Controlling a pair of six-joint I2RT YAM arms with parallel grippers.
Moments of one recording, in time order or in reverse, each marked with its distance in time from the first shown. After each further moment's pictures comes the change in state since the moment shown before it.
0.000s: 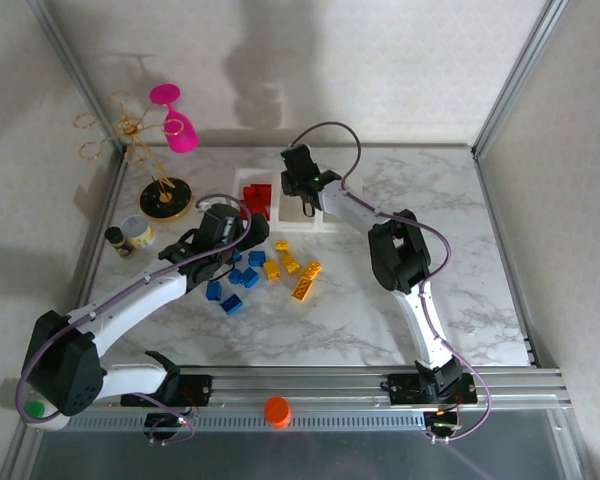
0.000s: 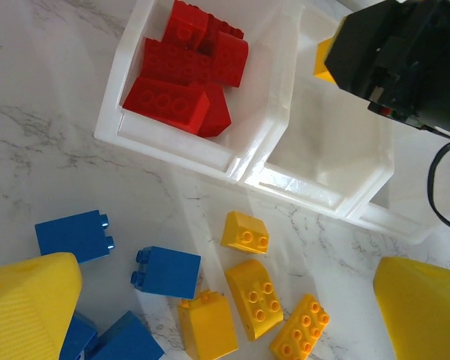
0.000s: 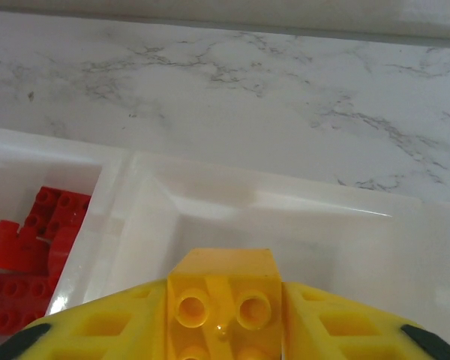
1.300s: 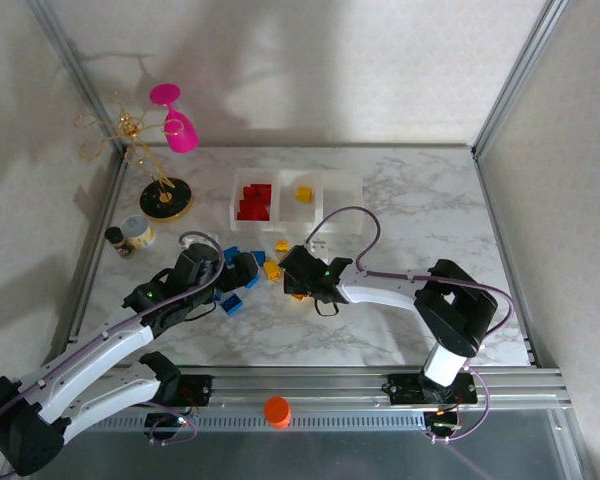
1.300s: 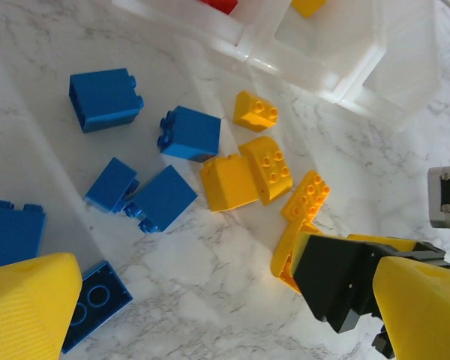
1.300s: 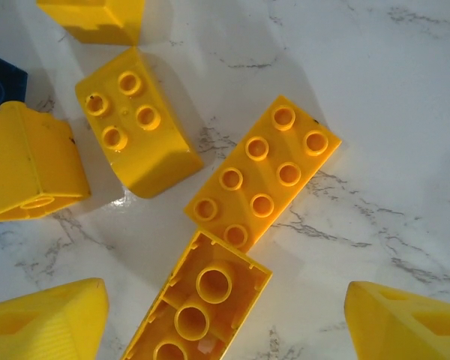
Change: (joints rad) left arm -0.085 -0.397 -0.217 -0.218 0.091 -0.061; right arm 0.373 -0.624 -0.987 0.002 0.061 0.566
